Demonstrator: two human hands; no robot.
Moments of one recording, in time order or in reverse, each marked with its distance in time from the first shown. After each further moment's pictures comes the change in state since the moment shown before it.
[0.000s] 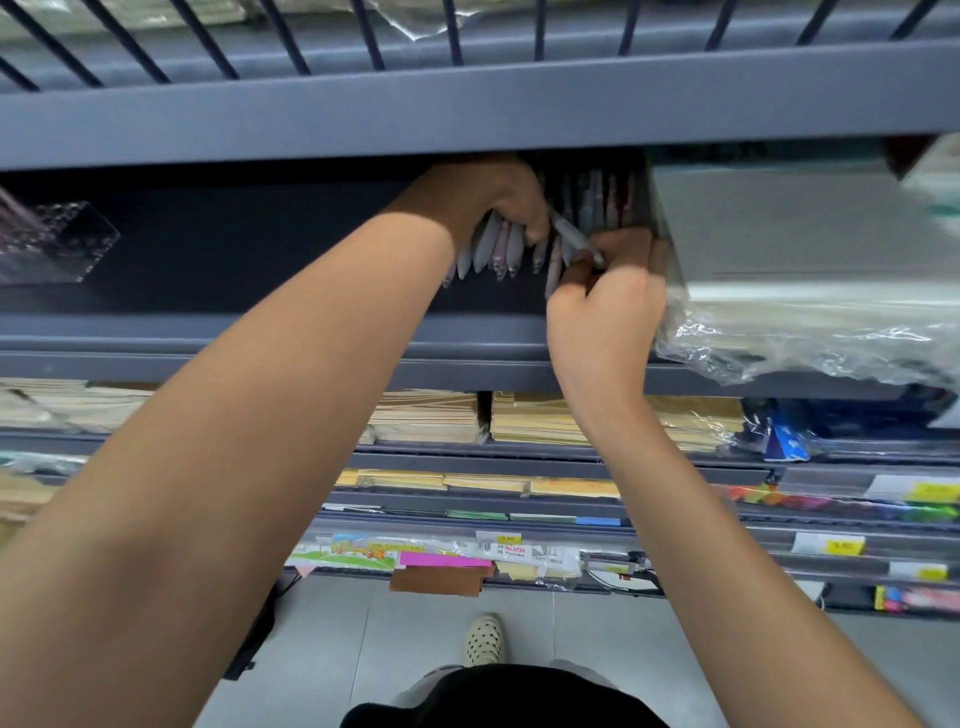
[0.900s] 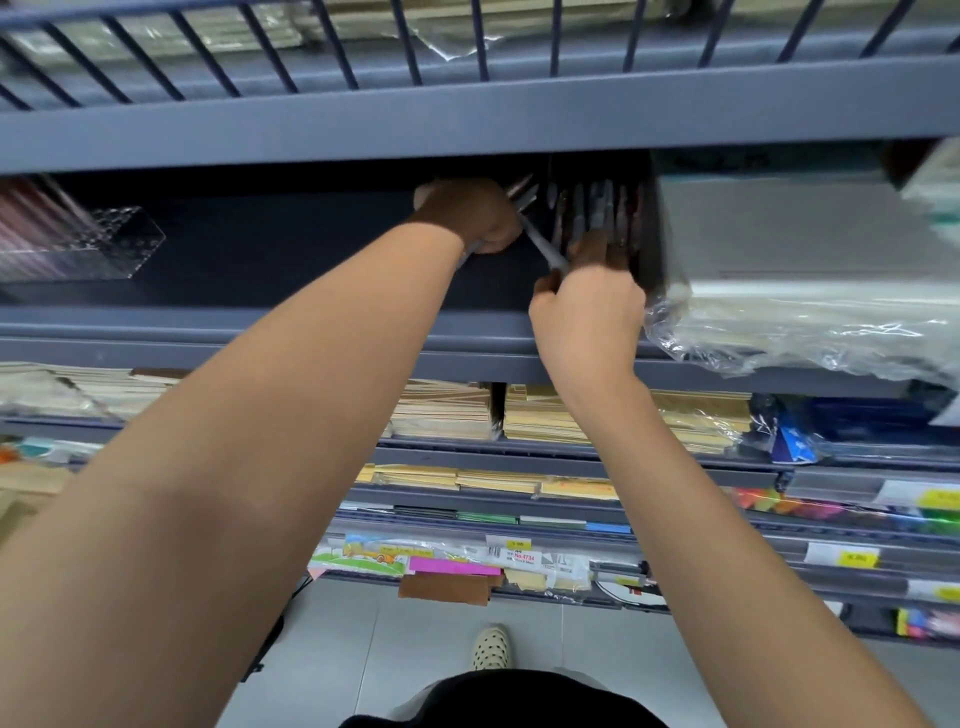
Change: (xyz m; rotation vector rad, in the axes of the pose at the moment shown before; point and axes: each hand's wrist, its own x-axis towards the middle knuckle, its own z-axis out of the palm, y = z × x) left_hand 0.000 -0.034 0.011 0.081 0.327 -0.067; right_hand -0.002 -0.011 0.007 -0.267 -0.148 -0.161
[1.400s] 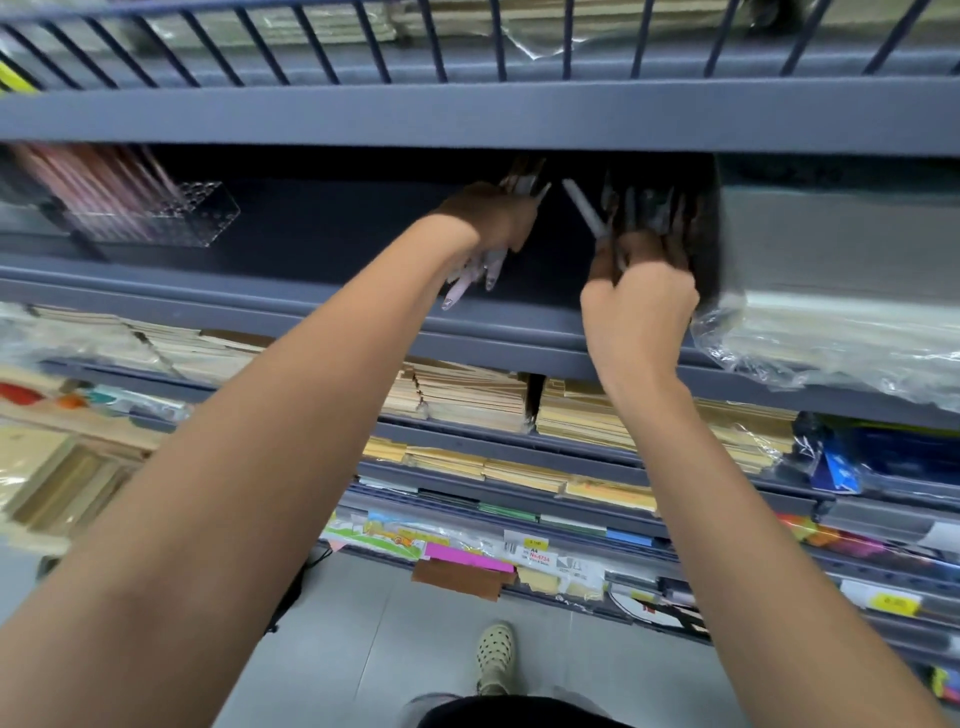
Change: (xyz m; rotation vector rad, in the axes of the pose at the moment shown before) left_hand -0.026 -0.048 0.002 -0.577 0.016 -0.042; right_hand 0.000 0.000 0.001 0.178 0.149 -0.068
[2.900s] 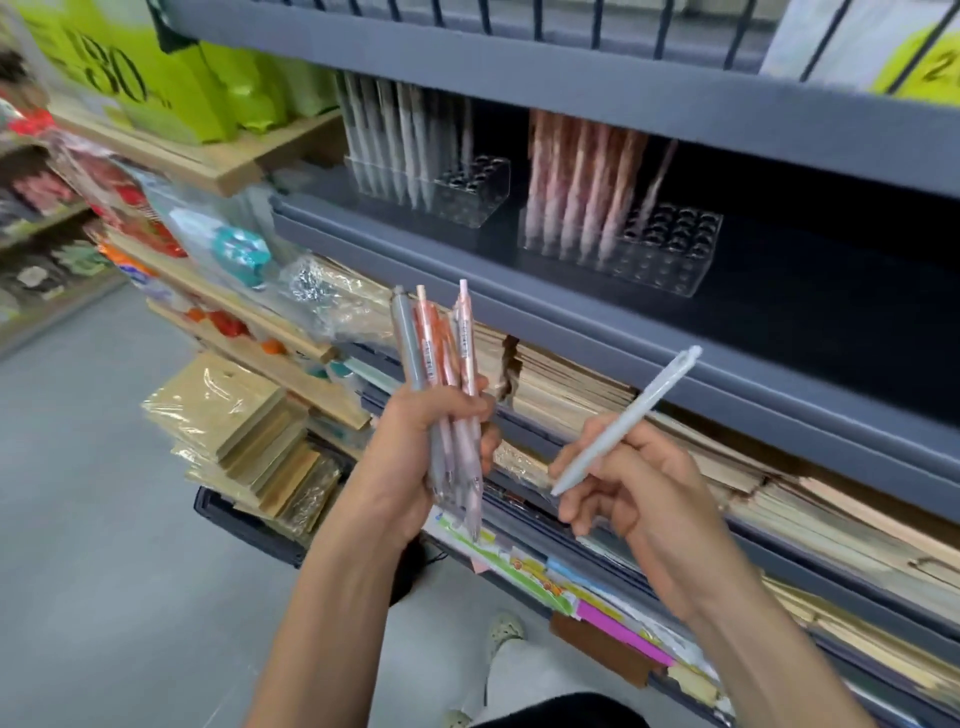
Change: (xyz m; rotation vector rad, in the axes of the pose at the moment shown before) left_hand -0.117 -0.467 -0.198 -1.466 0.110 -0.059; right_hand -0.211 -0.336 0.188 1.138 -1.191 0.463
